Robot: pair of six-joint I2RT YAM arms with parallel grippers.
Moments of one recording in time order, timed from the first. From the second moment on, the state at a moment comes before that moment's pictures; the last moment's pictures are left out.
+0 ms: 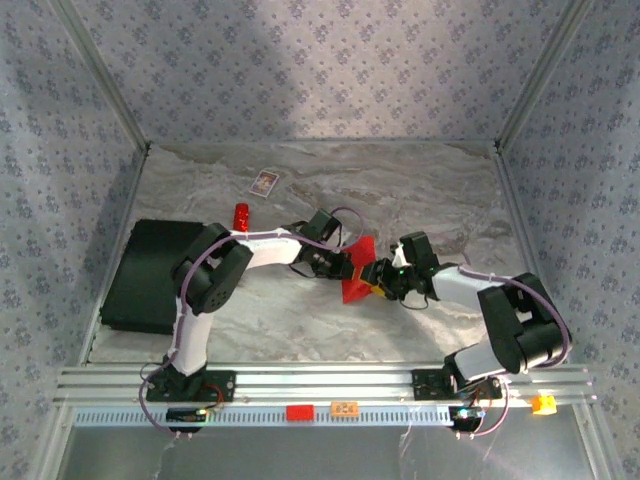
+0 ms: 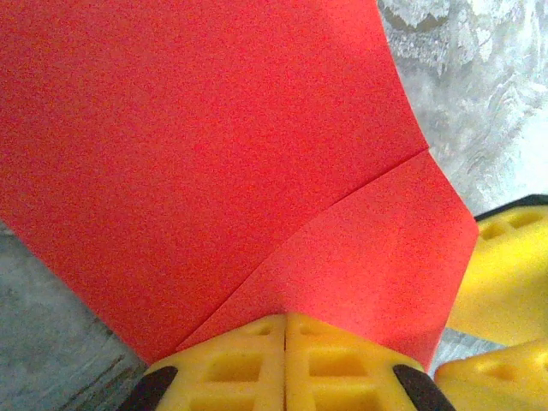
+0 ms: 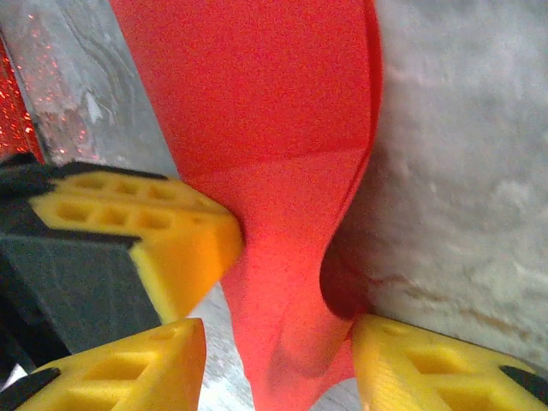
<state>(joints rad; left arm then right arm) -0.79 2.05 1.25 -0.26 0.53 -0.55 0.36 1.46 0.52 -0.01 -0.57 0.87</state>
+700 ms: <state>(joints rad) -0.79 2.05 1.24 -0.24 0.53 -0.57 0.26 1.58 0.57 0.09 -0.64 0.86</state>
